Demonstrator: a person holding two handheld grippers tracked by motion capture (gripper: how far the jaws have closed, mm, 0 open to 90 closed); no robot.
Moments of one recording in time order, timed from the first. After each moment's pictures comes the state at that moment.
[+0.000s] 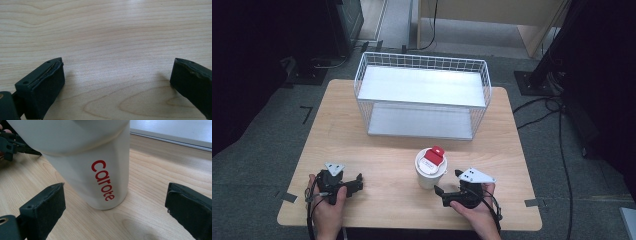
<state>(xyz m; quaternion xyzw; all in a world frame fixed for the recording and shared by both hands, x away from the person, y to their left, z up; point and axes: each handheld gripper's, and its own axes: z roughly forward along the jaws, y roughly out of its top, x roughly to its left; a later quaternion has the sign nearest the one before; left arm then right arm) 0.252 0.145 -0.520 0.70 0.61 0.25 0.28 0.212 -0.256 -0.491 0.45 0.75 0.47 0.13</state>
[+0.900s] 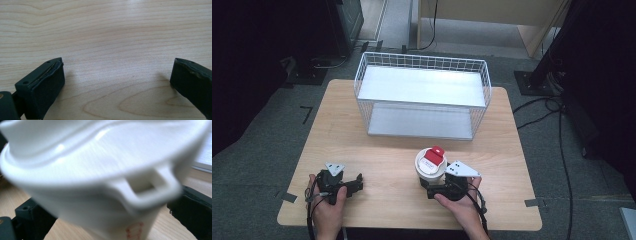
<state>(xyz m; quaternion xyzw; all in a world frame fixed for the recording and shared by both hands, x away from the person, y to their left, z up) 0.251 0.145 -0.520 0.71 0.60 0.24 0.27 0.231 -0.216 -0.484 0.44 0.73 0.50 0.15</state>
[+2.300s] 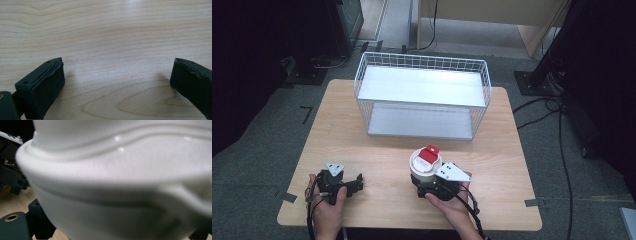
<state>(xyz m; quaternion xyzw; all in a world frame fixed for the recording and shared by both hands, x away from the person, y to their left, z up) 0.251 0.145 -0.520 0.71 0.60 0.24 0.28 0.225 -0.190 -0.475 0.40 0.72 0.53 0.20</state>
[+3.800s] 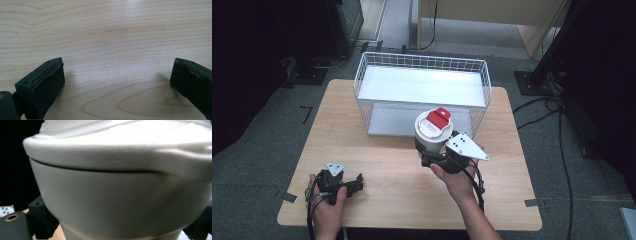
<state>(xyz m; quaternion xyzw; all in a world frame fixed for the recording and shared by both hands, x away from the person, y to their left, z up) 0.252 0.145 -0.520 0.71 0.60 0.24 0.28 0.256 -0.200 -0.377 0.37 0.64 0.60 0.29</state>
